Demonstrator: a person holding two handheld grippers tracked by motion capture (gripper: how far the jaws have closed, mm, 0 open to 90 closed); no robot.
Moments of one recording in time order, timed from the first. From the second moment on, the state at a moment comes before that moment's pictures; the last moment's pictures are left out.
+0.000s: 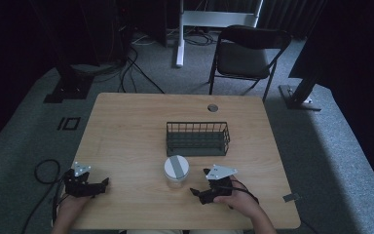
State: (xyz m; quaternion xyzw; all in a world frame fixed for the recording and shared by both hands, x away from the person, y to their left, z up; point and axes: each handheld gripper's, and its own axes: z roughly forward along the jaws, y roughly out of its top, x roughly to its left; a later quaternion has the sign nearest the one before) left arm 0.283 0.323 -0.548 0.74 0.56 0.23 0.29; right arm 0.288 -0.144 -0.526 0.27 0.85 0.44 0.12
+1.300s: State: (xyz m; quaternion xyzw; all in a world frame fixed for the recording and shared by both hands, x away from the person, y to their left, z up) left arm 0.283 0.323 -0.548 0.74 0.56 0.23 0.29; right arm 0.291 -0.082 -0.540 0.33 0.78 0.51 0.14
